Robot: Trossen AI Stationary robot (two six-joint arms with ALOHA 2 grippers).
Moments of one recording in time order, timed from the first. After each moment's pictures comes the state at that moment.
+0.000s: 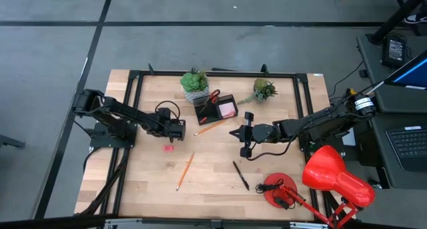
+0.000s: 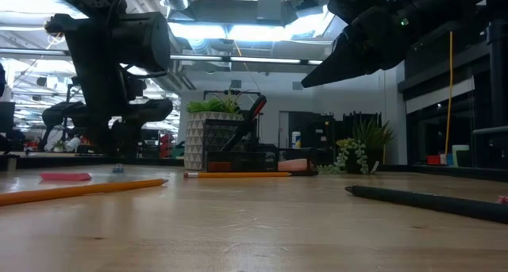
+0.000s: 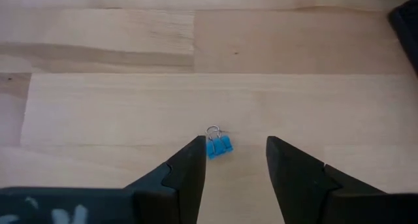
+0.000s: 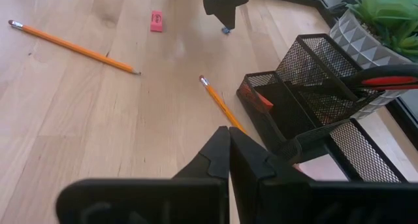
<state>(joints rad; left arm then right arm) -0.07 1.49 0.69 -0.72 -0.55 -1.67 0.21 1.41 0.68 0.19 0.39 -0.03</state>
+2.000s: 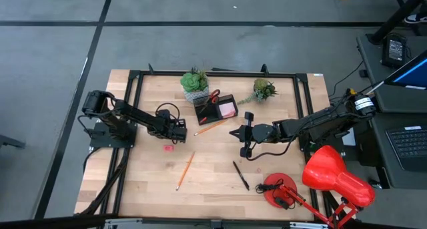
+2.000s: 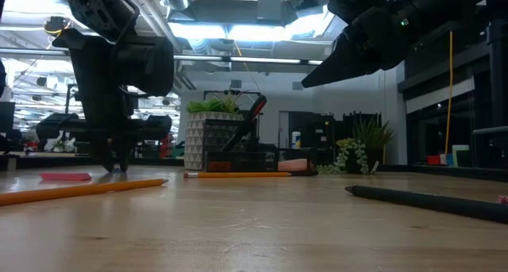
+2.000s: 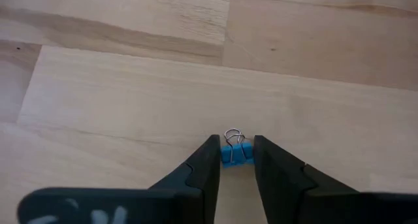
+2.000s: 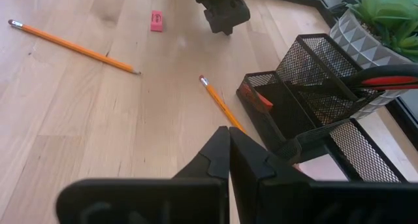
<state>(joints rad) -0.07 1.64 0.69 -0.71 -0.55 -1.84 0.21 1.41 0.68 0.19 0.39 -0.04</state>
